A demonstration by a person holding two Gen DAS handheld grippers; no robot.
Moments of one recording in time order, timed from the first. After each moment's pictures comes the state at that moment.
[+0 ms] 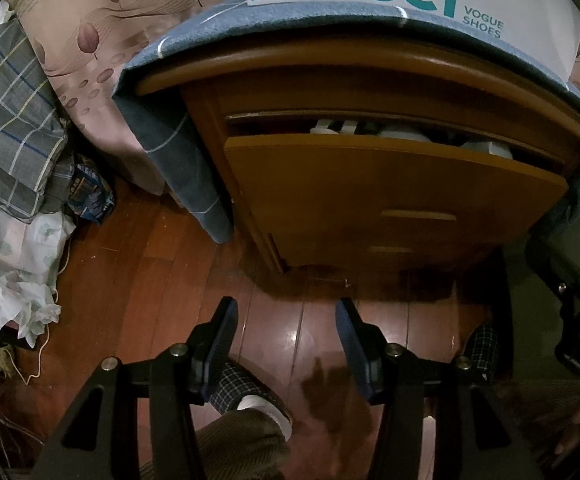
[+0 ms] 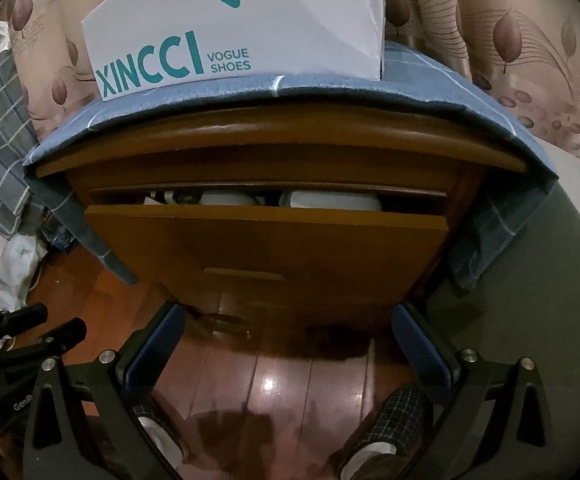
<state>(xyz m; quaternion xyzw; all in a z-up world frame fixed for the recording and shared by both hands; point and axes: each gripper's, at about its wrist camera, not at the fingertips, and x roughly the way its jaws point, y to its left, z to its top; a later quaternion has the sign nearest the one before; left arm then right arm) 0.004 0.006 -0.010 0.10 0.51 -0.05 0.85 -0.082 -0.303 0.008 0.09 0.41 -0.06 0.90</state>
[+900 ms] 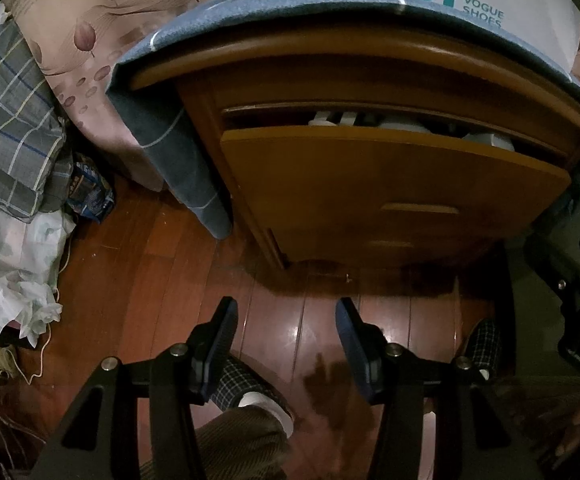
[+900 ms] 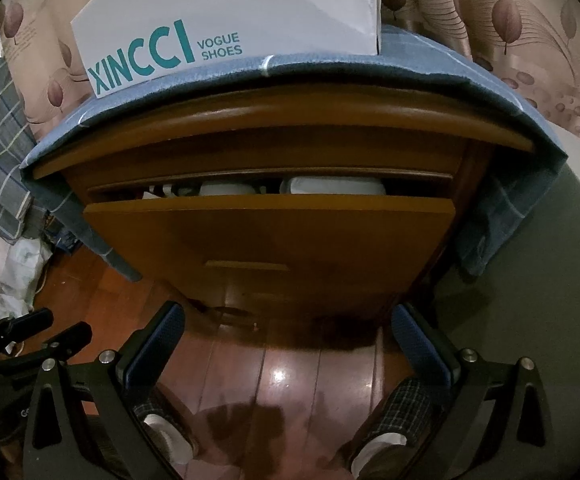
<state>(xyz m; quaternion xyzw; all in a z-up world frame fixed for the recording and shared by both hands) 0.004 0.007 -0.016 0.10 0.52 -0.05 0.85 -0.079 -0.306 0.000 0.11 0.43 -0.05 0.89</state>
